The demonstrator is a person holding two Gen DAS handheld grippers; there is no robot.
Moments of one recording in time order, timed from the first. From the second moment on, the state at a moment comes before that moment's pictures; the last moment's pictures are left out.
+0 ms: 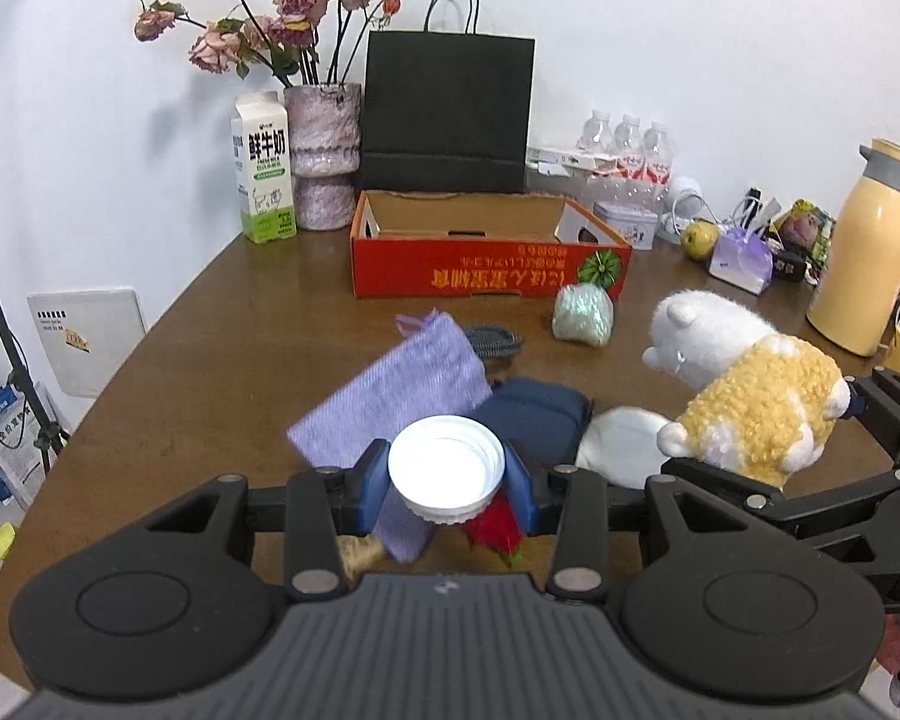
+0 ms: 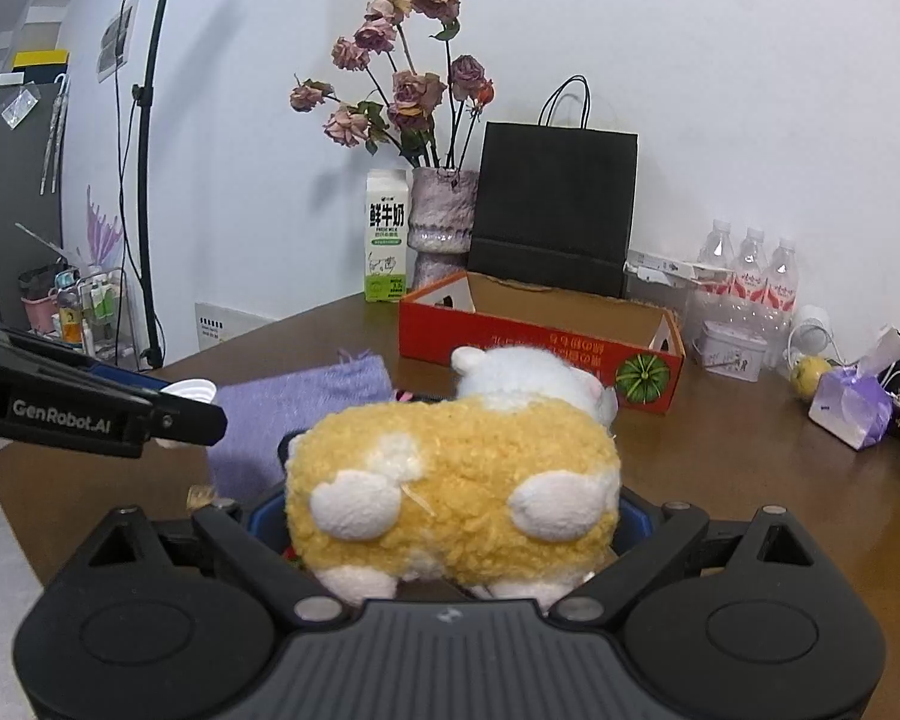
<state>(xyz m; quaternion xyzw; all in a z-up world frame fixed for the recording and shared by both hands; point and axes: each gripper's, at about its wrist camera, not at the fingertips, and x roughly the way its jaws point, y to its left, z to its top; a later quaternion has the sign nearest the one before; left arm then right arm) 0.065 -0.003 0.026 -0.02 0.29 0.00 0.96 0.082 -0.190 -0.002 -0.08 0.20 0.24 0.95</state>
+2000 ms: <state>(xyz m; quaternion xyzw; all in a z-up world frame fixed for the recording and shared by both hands) 0.341 0.005 0.106 -0.04 0.30 0.03 0.95 0.340 -0.149 0.054 -0.07 0.23 0.24 0.94</state>
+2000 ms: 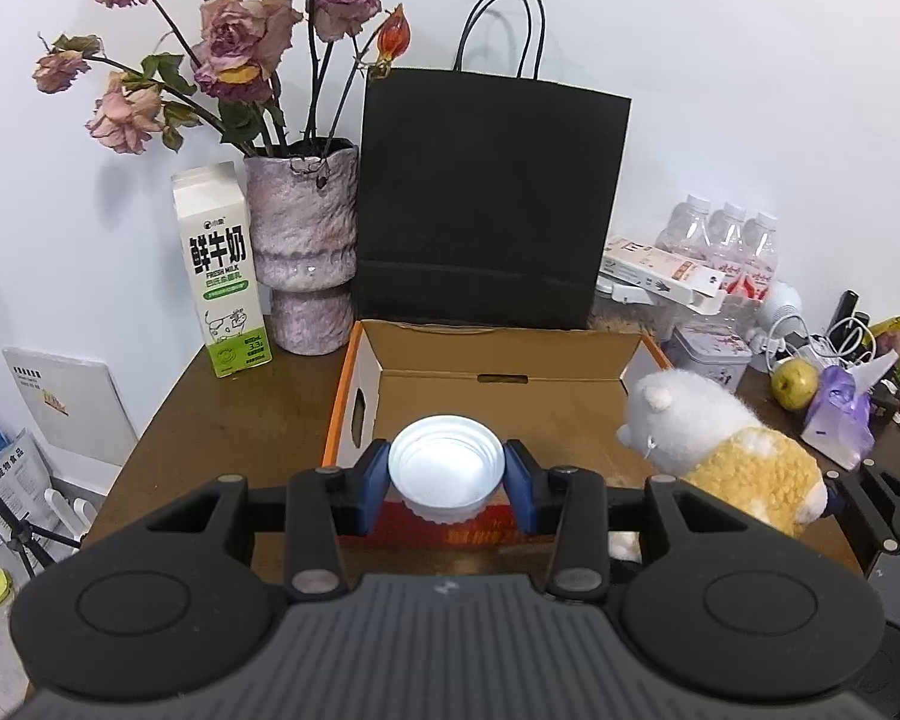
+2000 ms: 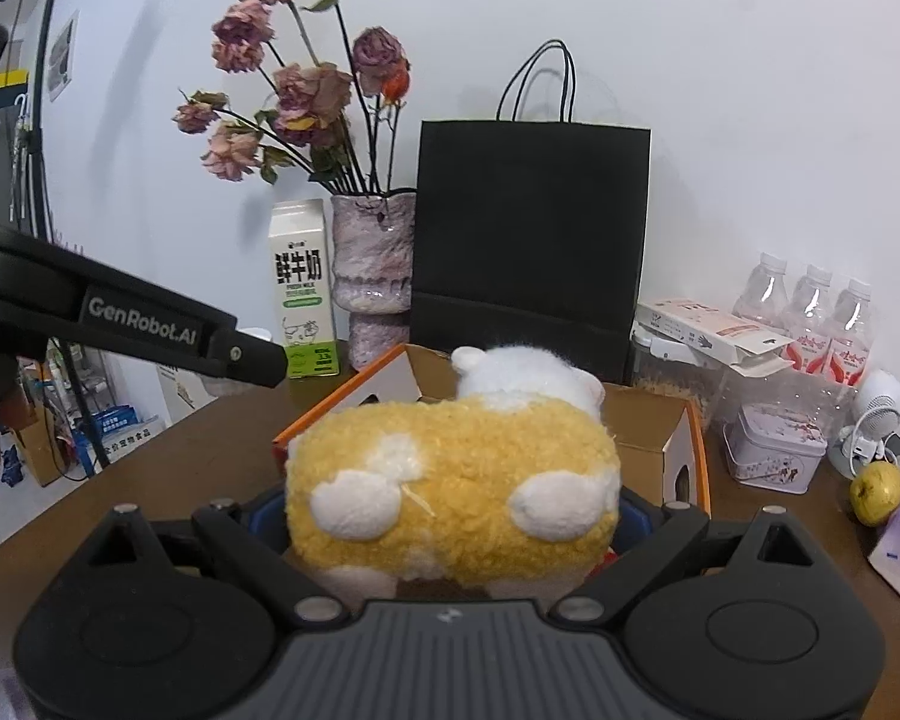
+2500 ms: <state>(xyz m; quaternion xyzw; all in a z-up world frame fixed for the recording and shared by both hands) 0.425 0.014 0.085 -0.05 0.34 0.04 0.94 0.421 -0.140 0.039 -0.06 0.27 0.22 0.93</state>
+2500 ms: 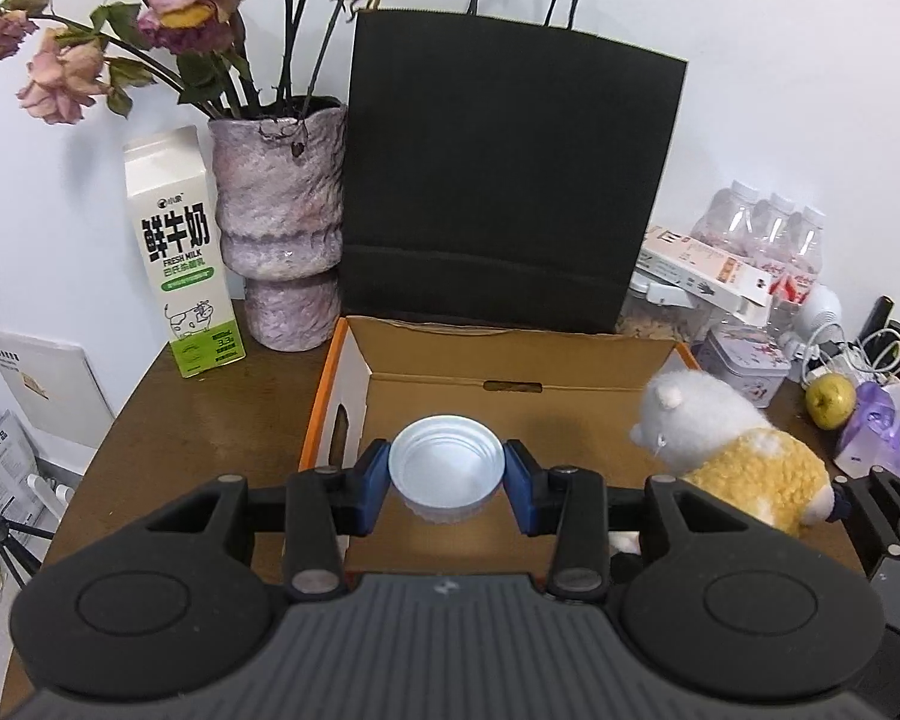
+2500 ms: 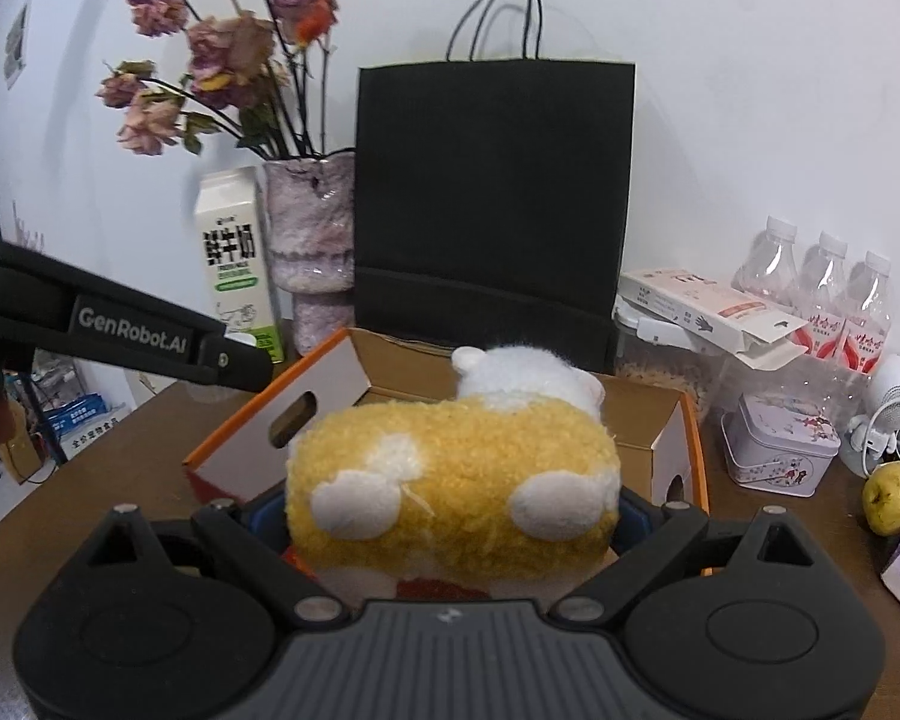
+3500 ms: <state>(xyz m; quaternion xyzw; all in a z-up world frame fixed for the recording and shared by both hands) 0.494 0.025 0.025 -0.03 0.37 0.07 0.93 0.488 -0.132 -0.022 -0.08 0.34 0.20 0.92</state>
